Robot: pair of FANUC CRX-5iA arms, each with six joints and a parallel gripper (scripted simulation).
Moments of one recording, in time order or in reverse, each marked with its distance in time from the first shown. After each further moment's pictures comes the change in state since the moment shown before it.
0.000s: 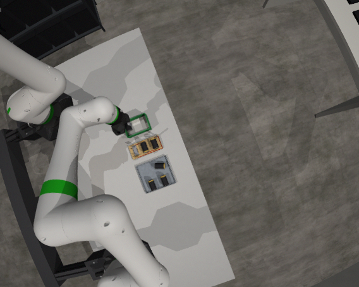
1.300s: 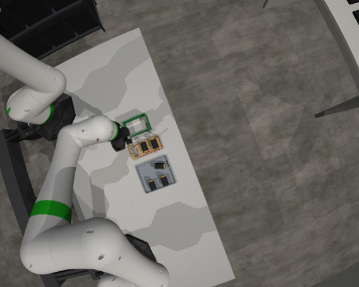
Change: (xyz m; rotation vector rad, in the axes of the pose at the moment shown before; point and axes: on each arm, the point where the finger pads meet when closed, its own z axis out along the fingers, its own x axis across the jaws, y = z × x) left arm 0.000 0.000 0.000 0.000 0.000 0.000; right arm 0.019 -0.072 -0.021 -0.008 -0.005 0.000
